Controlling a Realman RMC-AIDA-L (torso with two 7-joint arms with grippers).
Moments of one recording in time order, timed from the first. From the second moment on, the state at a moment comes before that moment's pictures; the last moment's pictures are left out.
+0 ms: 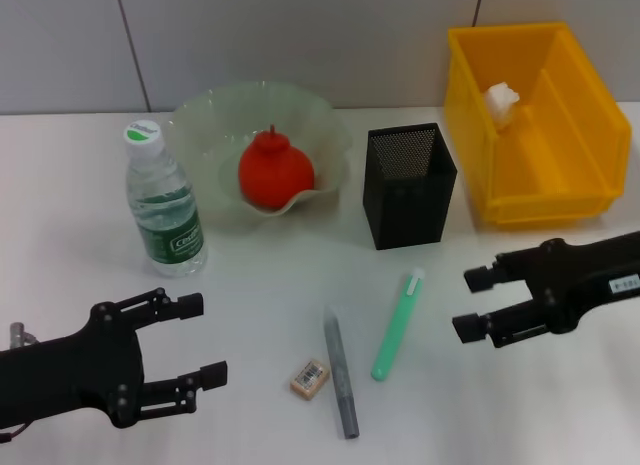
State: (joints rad) left arm -0.33 -2.03 0.74 0.57 1.84 1.75 -1.04; right arm 0.57 2.04 -0.87 -1.05 -2.16 -1.79 1.91
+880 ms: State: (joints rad) left arm -0.35 -2.05 0.74 0.57 1.85 1.73 -1.05; right arm 1.10 2.08 -1.21 -0.82 -2.71 -1.57 2.39
